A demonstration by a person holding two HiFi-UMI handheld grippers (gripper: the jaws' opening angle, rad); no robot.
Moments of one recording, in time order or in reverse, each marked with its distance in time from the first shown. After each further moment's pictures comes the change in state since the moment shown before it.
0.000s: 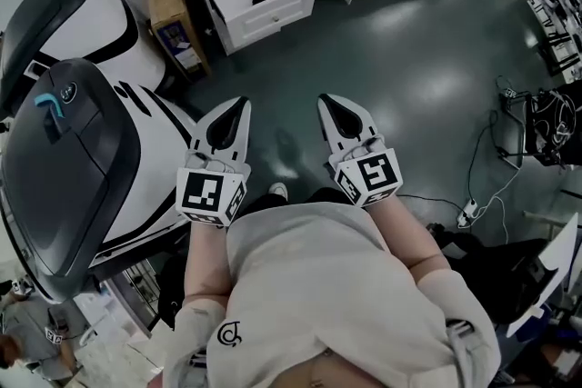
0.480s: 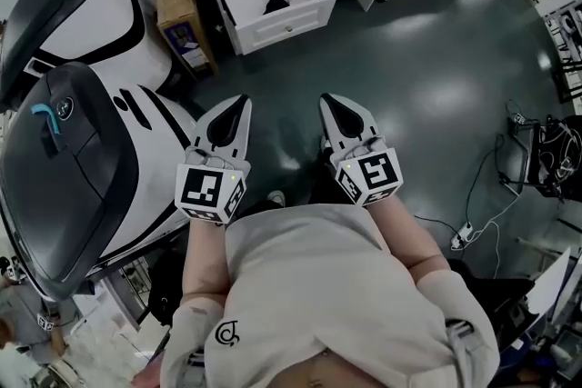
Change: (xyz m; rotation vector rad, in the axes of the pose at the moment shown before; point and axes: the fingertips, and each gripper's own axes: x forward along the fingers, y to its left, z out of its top) left arm 0.063 0.050 -0.013 -0.036 0.042 0.080; right arm 0.078 -0.044 -0.015 0.021 0.040 0.080
